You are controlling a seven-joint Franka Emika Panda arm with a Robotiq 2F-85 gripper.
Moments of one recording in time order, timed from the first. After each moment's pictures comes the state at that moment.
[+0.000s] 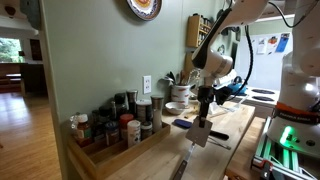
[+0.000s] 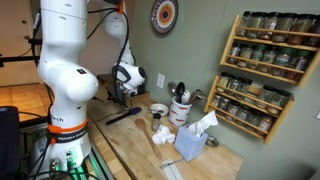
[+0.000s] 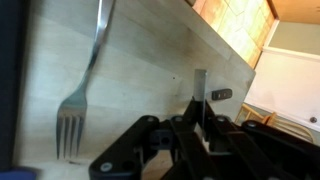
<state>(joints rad) 0.22 0.02 0.23 -2.74 1.24 2.37 -1.19</state>
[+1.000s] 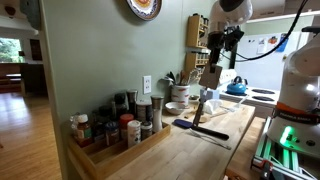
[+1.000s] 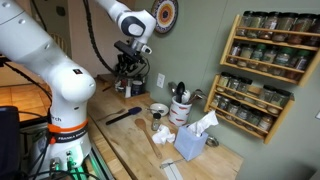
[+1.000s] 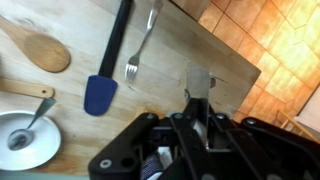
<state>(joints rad) 0.12 -0.69 0.08 -2.67 0.44 1.88 -0.55</state>
